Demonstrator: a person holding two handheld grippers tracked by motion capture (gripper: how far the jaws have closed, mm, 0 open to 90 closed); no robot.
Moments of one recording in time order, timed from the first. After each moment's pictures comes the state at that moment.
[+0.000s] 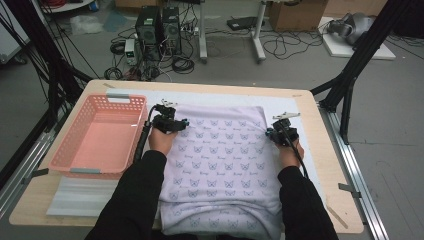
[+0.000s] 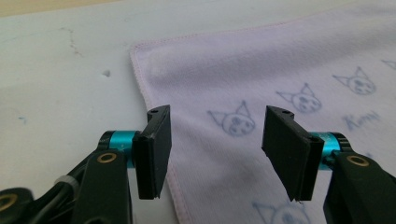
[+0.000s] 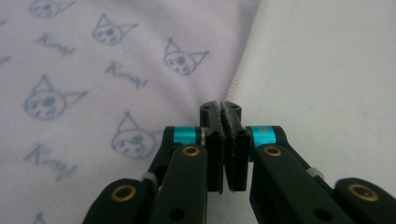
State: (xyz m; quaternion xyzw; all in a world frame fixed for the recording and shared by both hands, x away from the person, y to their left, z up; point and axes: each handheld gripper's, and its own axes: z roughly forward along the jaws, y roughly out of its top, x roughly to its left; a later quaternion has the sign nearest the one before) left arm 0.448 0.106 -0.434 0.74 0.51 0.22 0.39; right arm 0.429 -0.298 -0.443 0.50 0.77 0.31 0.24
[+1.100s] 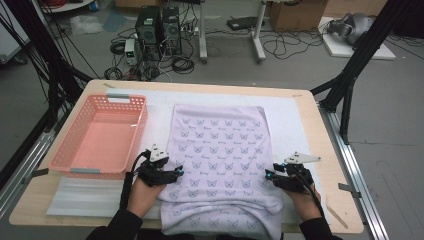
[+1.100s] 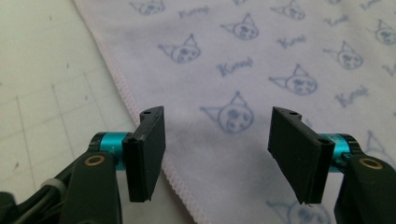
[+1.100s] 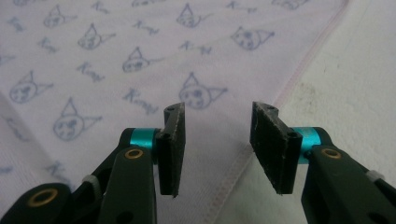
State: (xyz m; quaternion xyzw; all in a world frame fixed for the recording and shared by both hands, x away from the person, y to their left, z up) left arm 0.291 0.126 -0.450 0.79 0.43 0.19 0.40; right arm 0.283 -0.306 -0.443 0.43 0.80 0.37 0.16
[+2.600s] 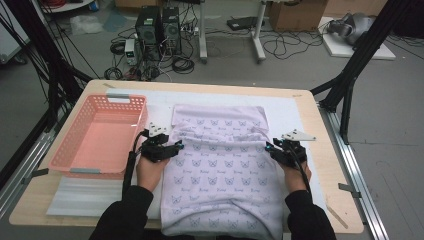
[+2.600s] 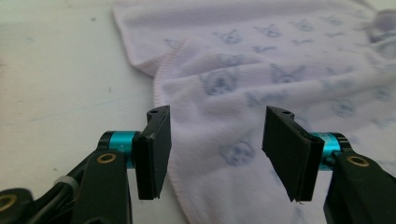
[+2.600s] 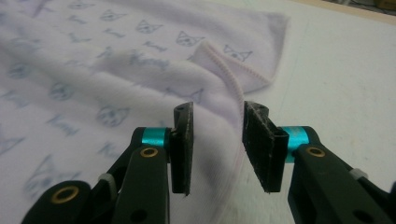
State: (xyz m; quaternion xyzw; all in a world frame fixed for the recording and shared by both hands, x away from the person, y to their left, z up) left arm 0.341 0.124 -0.428 0.73 0.48 0.21 0.44; right arm 0.340 -0.300 -0.428 0.46 0.75 0.40 0.25
